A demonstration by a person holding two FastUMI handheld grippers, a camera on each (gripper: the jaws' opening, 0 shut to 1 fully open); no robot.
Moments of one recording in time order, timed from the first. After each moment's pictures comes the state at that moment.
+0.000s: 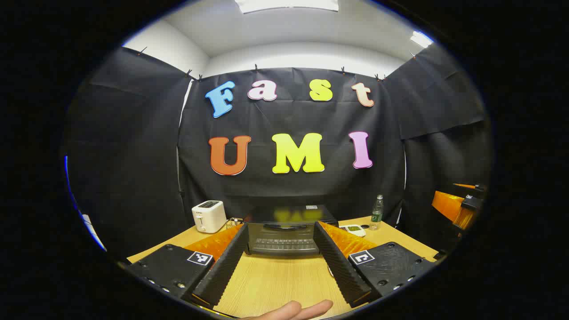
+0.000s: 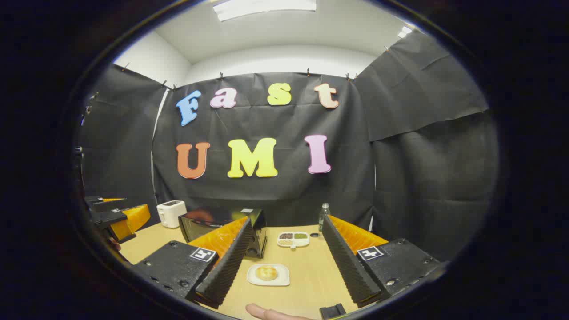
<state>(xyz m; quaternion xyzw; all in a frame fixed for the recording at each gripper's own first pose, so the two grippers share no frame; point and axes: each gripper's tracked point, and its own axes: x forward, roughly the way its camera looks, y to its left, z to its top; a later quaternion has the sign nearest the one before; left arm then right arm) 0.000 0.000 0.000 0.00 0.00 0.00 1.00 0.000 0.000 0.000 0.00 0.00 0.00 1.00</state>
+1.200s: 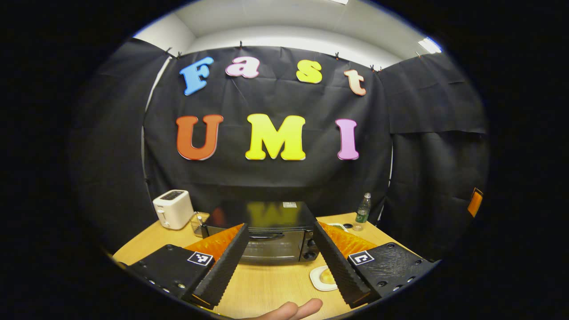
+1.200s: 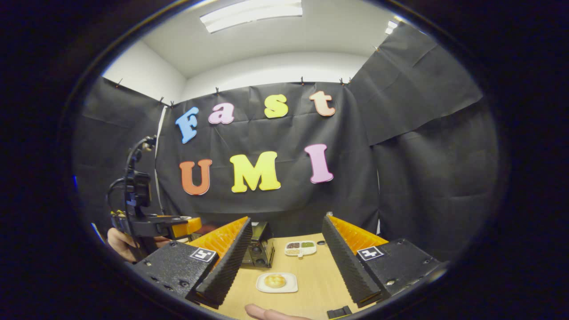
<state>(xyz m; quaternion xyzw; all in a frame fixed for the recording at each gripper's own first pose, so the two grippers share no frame) 0.128 -0.056 -0.030 -0.03 0.09 -0.11 0.99 -0.009 -0.012 0.027 0.05 -0.04 0.01 1.00</state>
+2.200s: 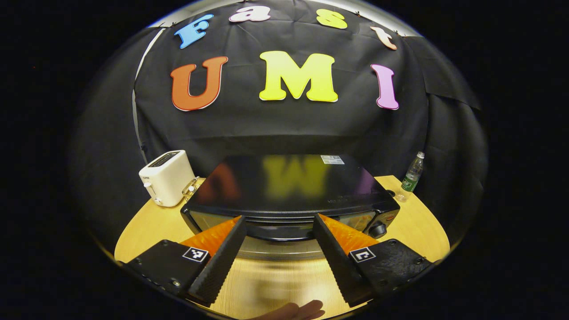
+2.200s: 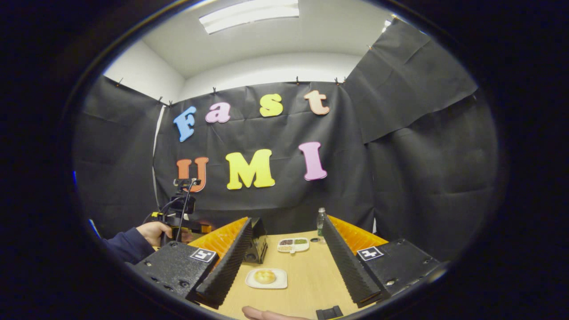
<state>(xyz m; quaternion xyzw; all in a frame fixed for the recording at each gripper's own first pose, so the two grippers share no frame) 0.241 -0.010 -0.148 -0.04 0.25 -0.06 0.97 -0.007 -0.031 -0.007 0.04 -0.03 0.01 1.00</state>
